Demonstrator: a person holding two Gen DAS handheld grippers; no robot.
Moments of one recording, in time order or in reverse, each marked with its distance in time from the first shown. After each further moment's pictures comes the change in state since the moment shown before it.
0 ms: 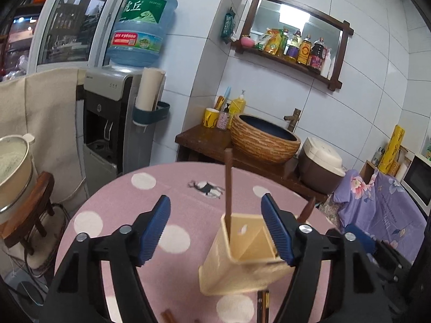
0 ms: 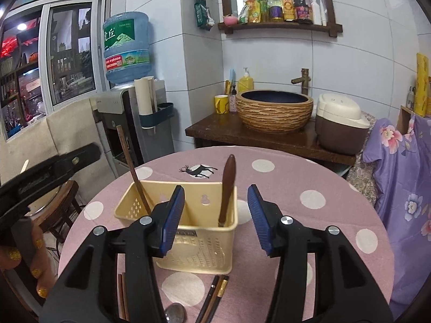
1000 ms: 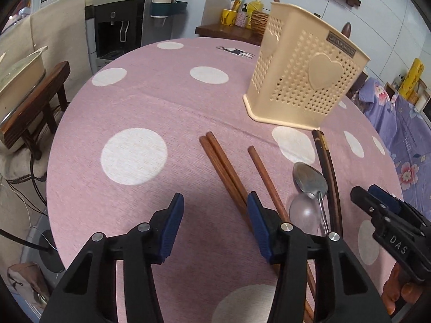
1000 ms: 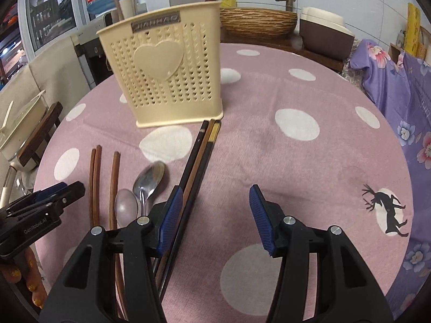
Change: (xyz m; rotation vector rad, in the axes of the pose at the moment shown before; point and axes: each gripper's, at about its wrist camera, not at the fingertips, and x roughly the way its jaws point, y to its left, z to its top) left arm -0.002 0.046 -0.169 0.060 0.446 0.096; right arm 0.003 0.007 -0.165 0.033 0.386 -0.058
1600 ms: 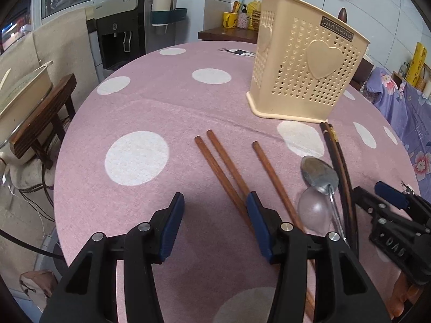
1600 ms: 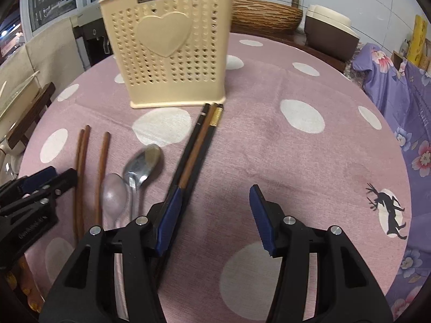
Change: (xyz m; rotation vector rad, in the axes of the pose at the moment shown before) left arm 0.003 -0.007 -0.006 0.060 -0.032 0.095; right arm 0.016 0.000 -0.007 -0.031 0.040 -0.051
